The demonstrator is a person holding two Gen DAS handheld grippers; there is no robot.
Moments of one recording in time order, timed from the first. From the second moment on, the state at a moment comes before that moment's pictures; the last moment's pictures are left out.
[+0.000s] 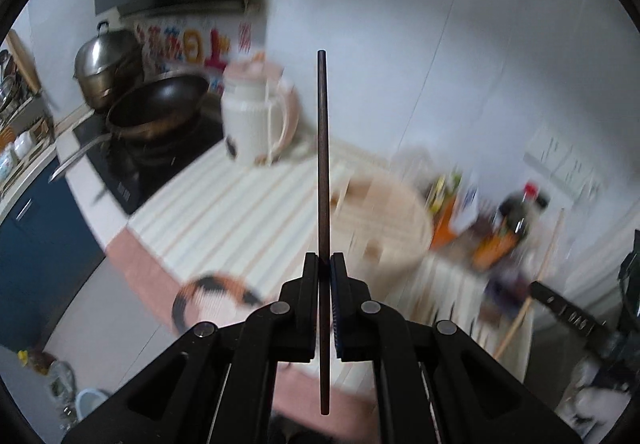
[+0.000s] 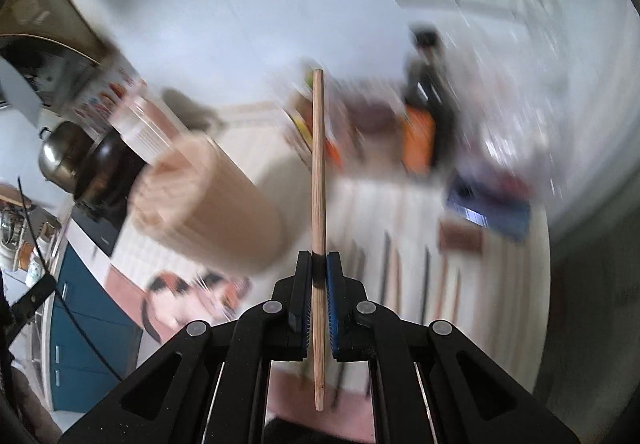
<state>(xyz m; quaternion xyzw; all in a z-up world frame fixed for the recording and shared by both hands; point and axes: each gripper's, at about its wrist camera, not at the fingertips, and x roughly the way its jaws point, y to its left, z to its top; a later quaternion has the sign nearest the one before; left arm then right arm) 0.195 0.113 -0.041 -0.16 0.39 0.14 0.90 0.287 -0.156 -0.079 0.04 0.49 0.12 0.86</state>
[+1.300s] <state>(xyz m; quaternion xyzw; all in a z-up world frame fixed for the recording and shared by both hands) 0.374 0.142 -0.084 -0.12 0.44 0.01 0.89 0.427 0.008 -0.077 0.06 0.42 0.17 0.89</state>
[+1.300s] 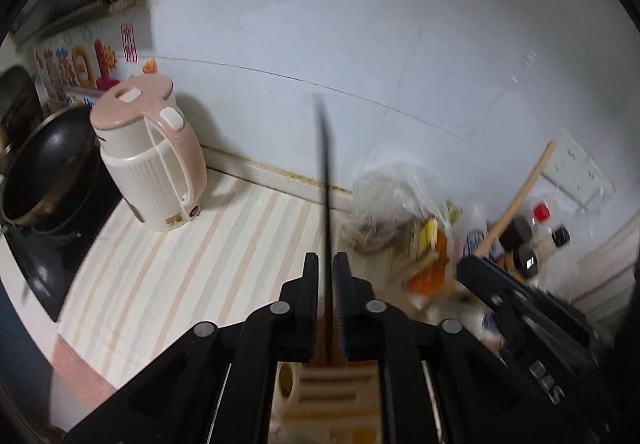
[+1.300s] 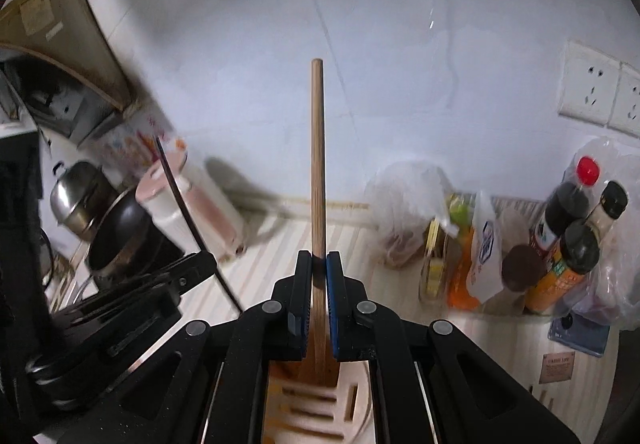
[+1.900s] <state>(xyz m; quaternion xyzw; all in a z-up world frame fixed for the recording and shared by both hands) 0.266 0.119 -0.069 -0.10 0.42 0.10 0.90 0.346 -0.089 -0.047 0.07 0.42 0.11 0.90</state>
